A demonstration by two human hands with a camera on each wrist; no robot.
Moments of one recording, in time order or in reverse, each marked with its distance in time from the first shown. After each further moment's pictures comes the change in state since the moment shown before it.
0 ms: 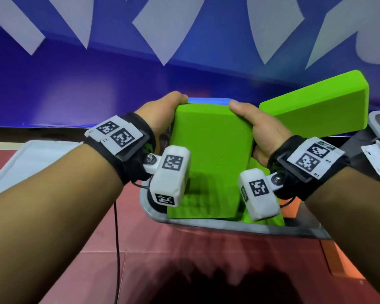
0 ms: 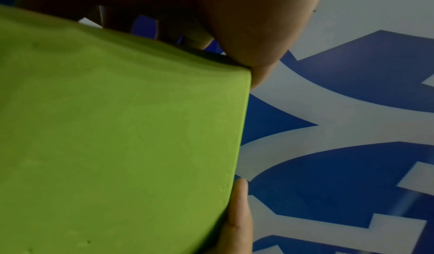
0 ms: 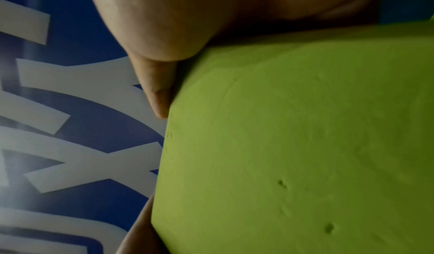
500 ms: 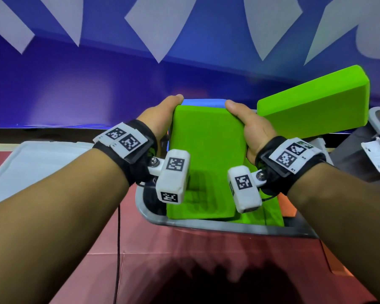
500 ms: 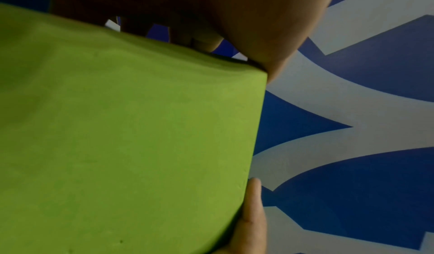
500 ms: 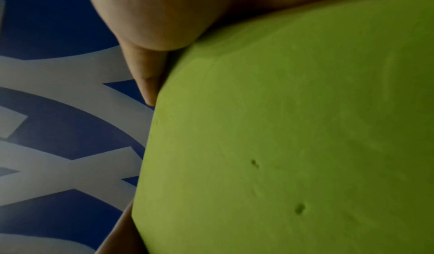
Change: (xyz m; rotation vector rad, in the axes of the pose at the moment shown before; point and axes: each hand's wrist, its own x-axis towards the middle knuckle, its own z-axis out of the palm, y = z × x) left_hand 0.018 -0.013 0.009 -0.062 0.039 -0.038; right_hand 0.026 0.020 -0.003 0.046 0.115 -0.017
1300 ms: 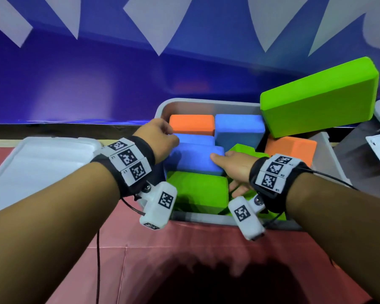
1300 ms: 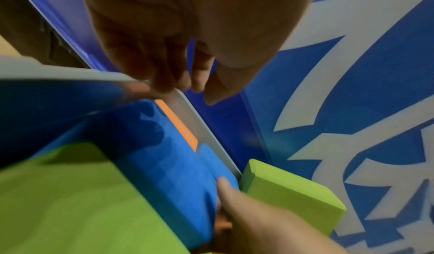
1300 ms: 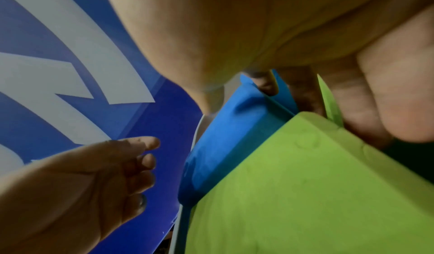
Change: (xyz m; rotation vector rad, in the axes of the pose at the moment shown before) left_hand 0.015 -0.047 -0.019 0.675 0.077 0.272; right_hand -0.020 0.057 -0.007 -0.899 -0.181 0.477
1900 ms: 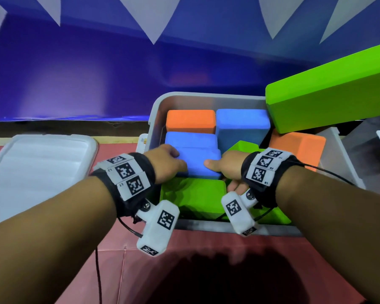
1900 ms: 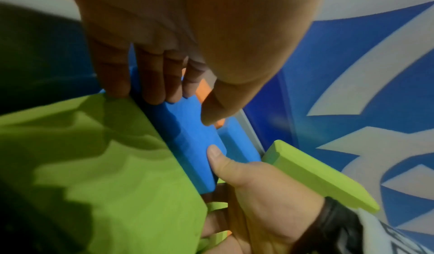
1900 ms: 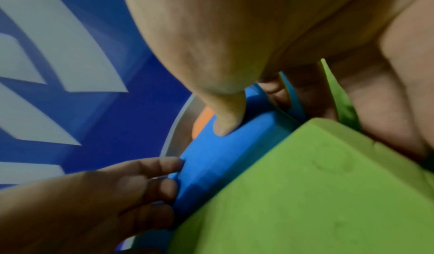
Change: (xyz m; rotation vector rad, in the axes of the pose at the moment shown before) left_hand 0.010 -0.029 0.031 0.186 -0.304 -0.129; right_hand 0.030 -0.008 -0.002 -0.312 0.014 0.057
